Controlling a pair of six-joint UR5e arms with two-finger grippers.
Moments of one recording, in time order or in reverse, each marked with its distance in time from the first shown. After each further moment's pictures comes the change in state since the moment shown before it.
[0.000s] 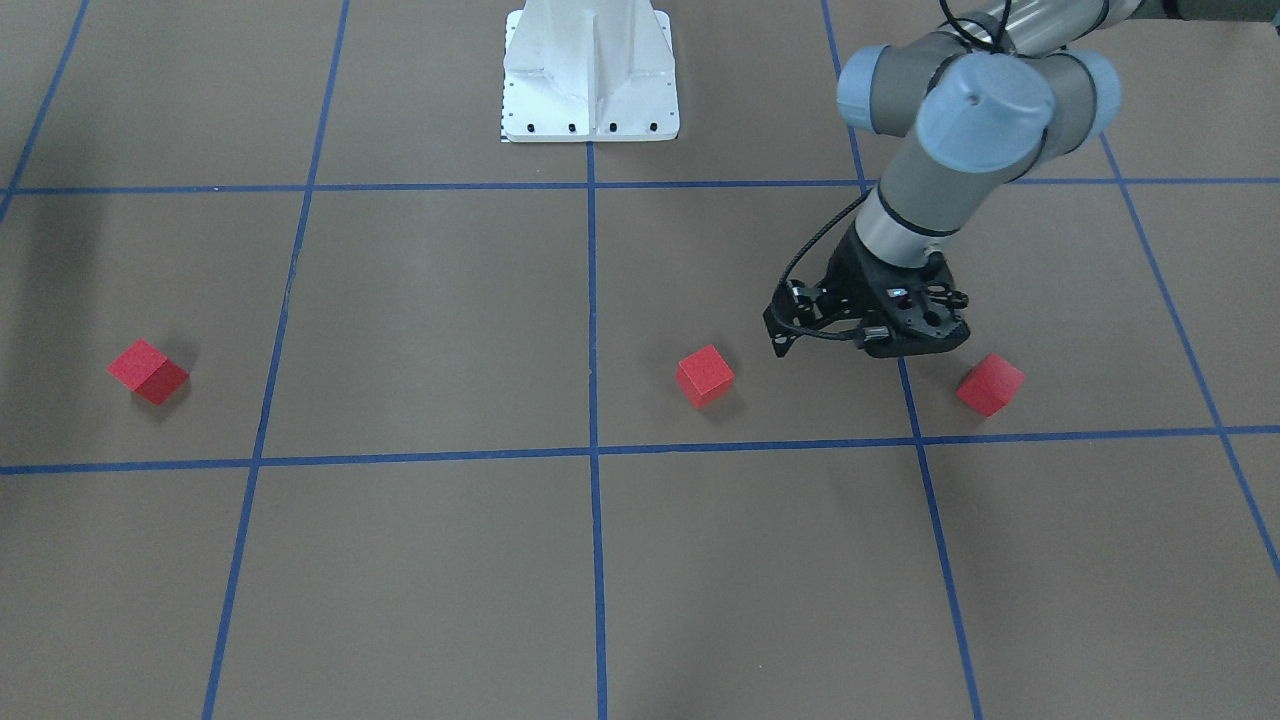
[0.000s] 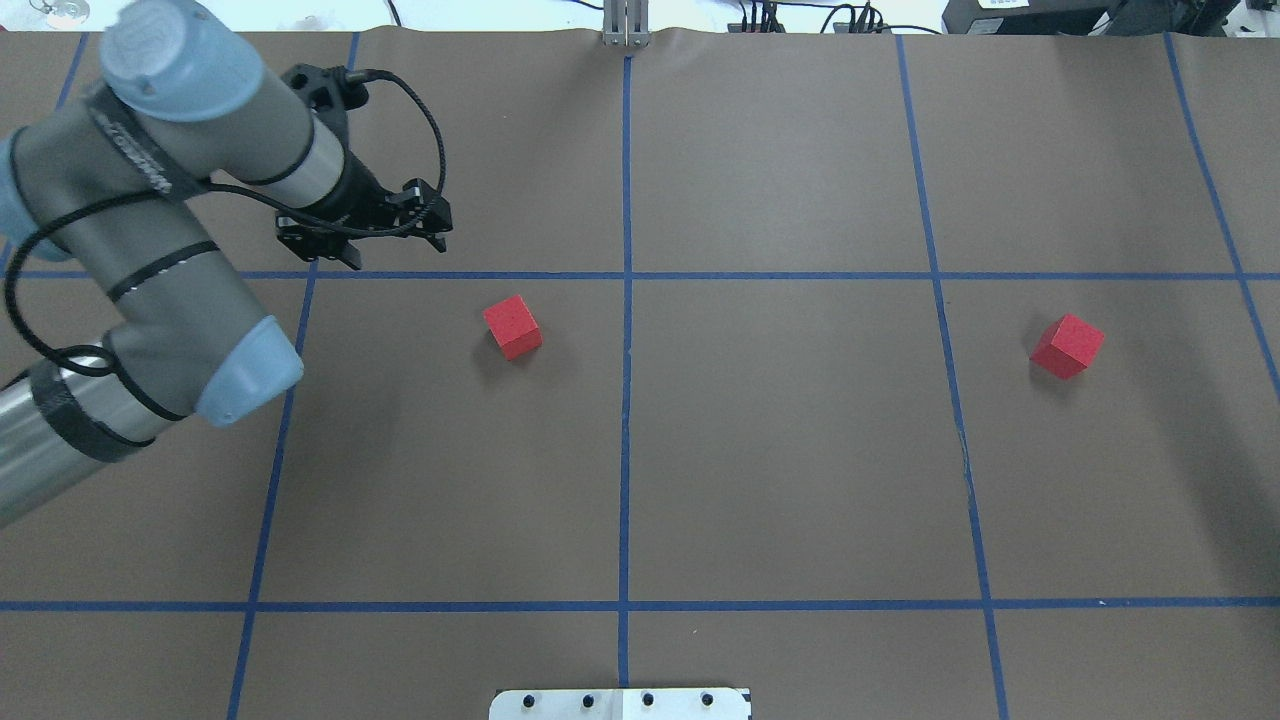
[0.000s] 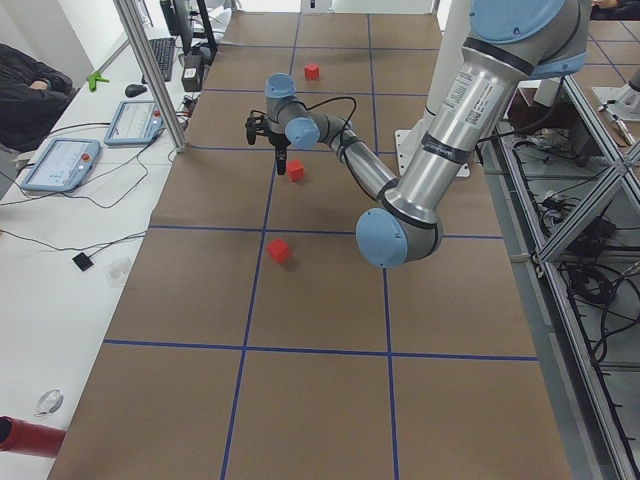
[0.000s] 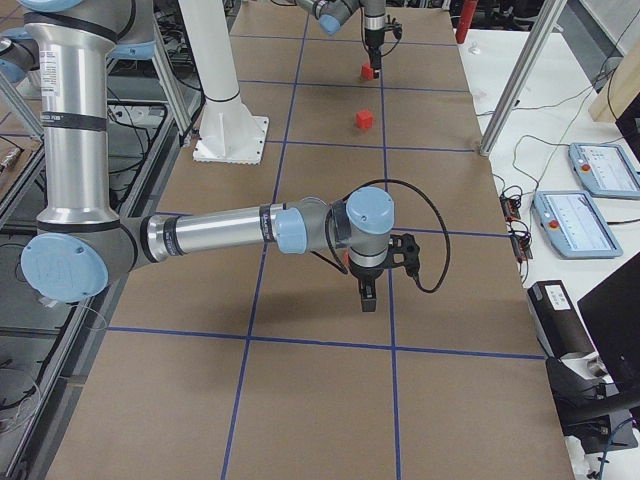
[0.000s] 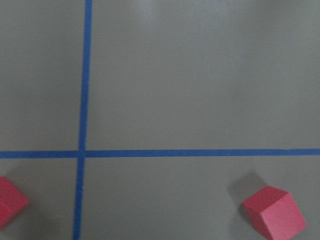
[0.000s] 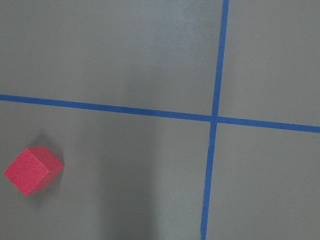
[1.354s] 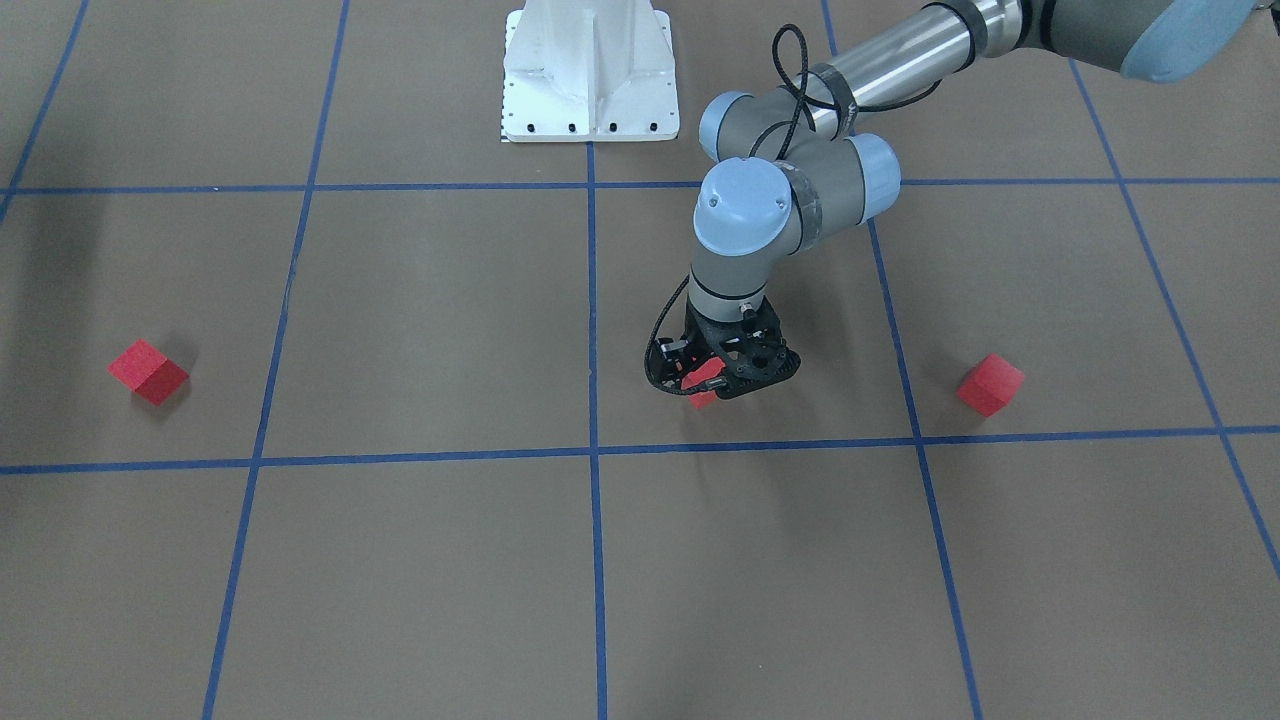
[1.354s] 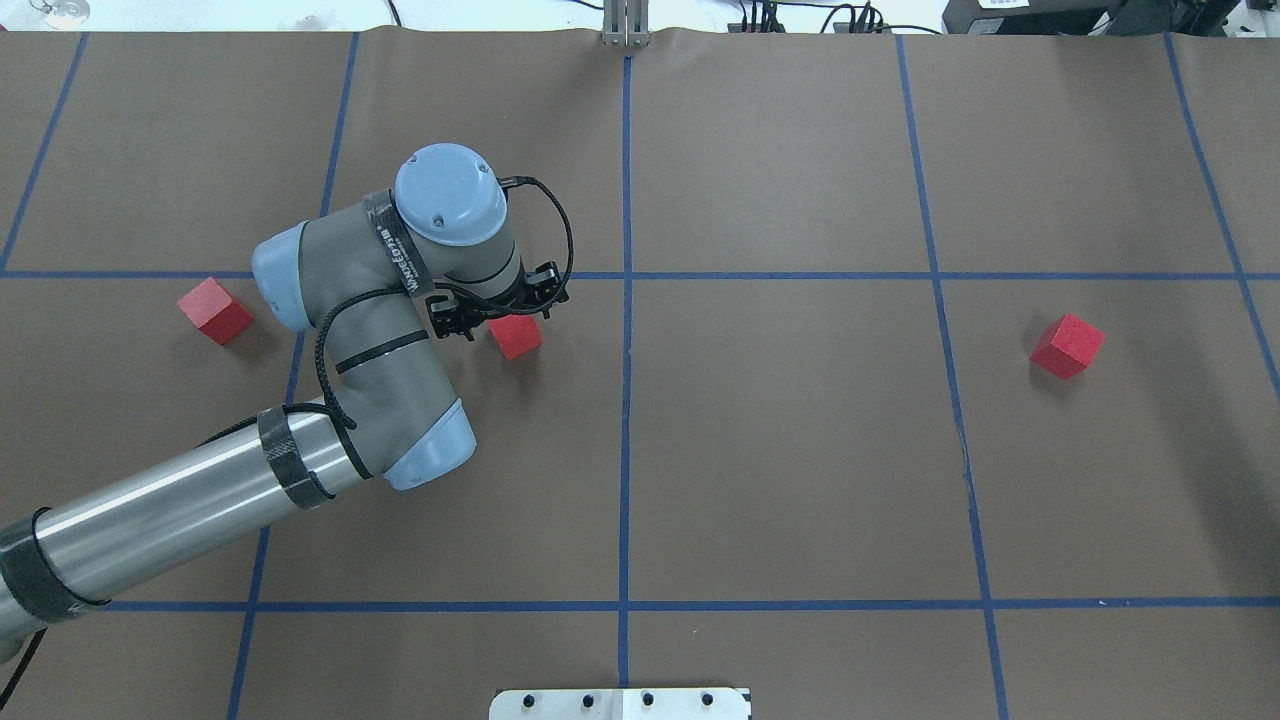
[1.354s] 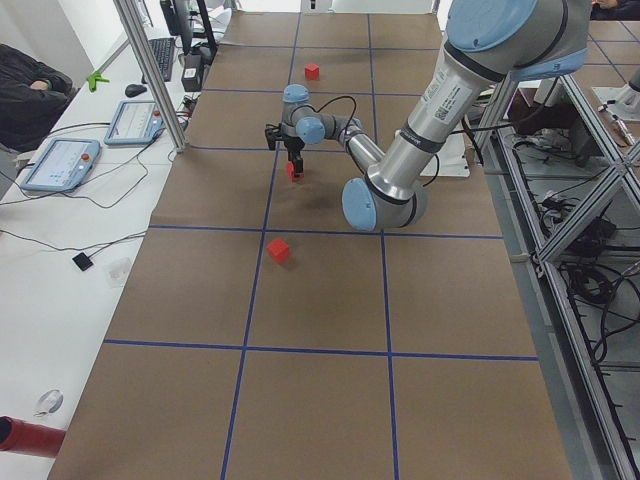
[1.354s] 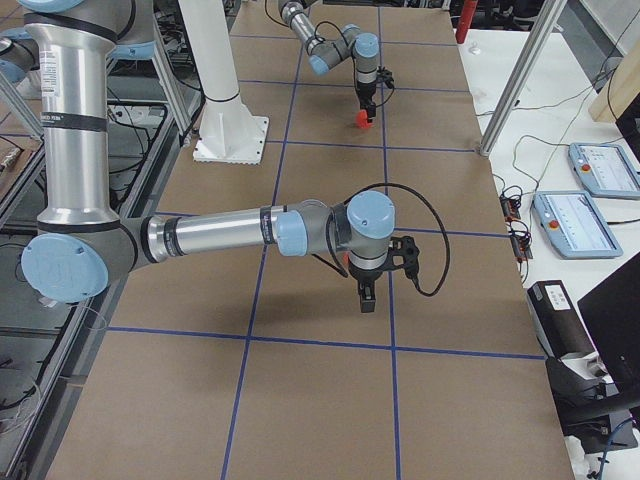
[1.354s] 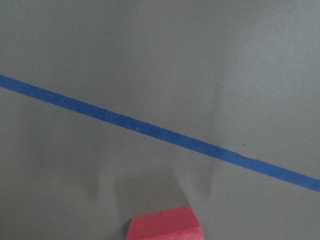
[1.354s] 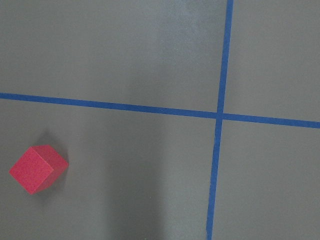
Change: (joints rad) left arm 0.174 -0.162 0.273 -0.003 0.156 -0.180; right arm 0.000 0.002 -0.011 -0.001 0.022 -0.003
